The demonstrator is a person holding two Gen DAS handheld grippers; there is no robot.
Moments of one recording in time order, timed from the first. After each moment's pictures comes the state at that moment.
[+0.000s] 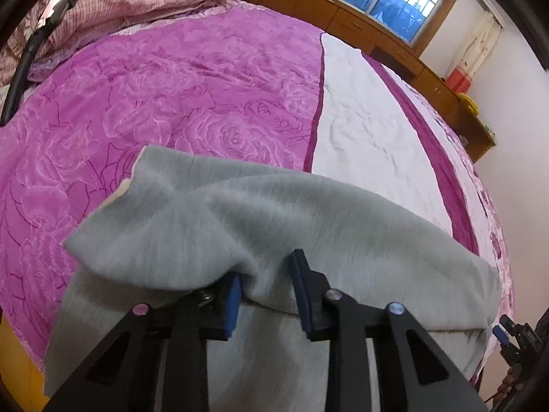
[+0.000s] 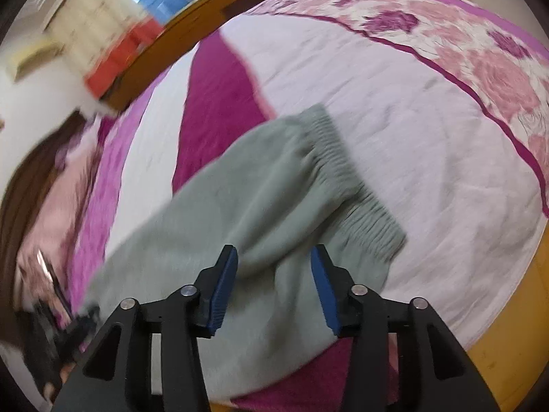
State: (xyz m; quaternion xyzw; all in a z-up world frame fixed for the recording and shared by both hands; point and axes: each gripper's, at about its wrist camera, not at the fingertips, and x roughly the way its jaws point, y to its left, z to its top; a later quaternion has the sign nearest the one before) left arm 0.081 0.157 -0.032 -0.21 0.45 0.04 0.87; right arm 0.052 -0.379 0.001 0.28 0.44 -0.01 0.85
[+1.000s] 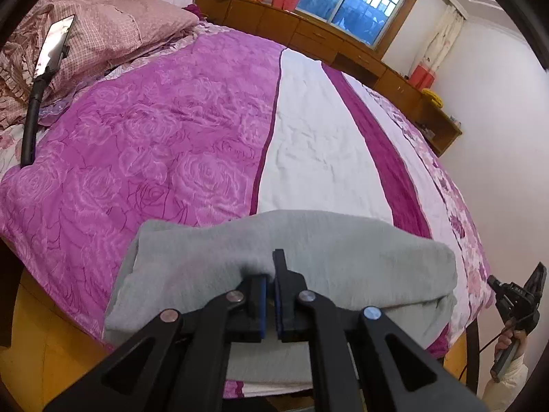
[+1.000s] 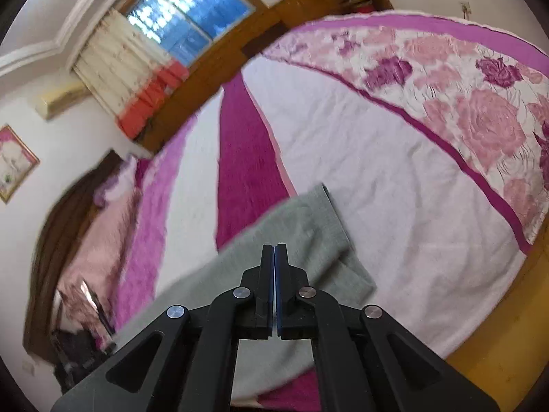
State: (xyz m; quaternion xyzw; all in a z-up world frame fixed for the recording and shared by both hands) left arm 0.015 0.149 0.054 -0.19 0.42 -0.02 0.89; right arm 0.026 -0.427 0.060 0.32 0.38 0.03 0.87
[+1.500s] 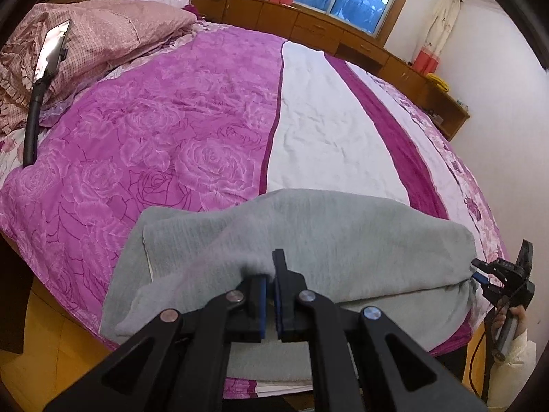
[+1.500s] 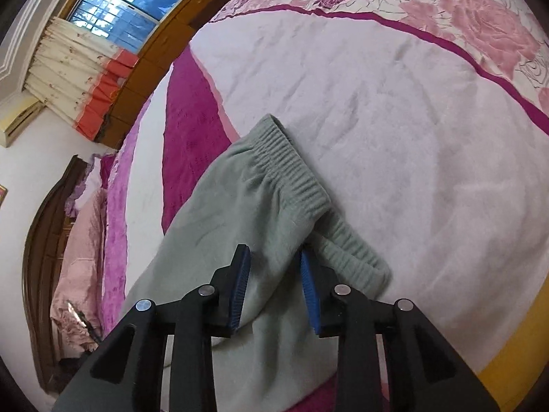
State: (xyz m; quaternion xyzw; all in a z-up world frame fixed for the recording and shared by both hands) left arm 0.014 0.139 0.032 -0.15 0.43 -0.01 0.89; right arm 0.075 -0.423 -0.024 0.38 0.44 -0.01 0.82
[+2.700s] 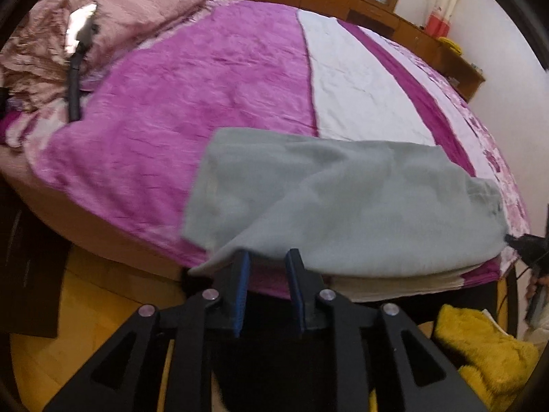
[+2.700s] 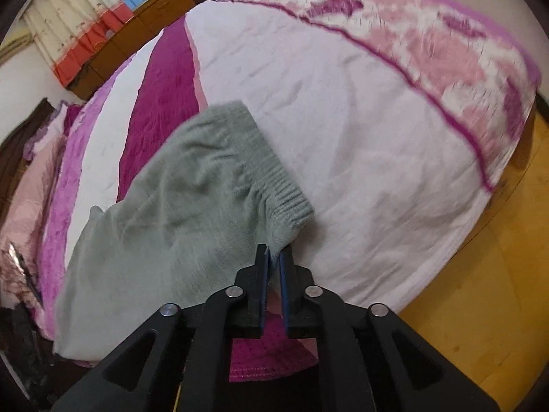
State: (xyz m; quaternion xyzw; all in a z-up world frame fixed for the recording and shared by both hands) left arm -0.069 0.175 0.015 -0.10 0.49 0.03 0.87; right arm 0.011 -0.413 0.000 0.21 0.49 -0.07 0.84
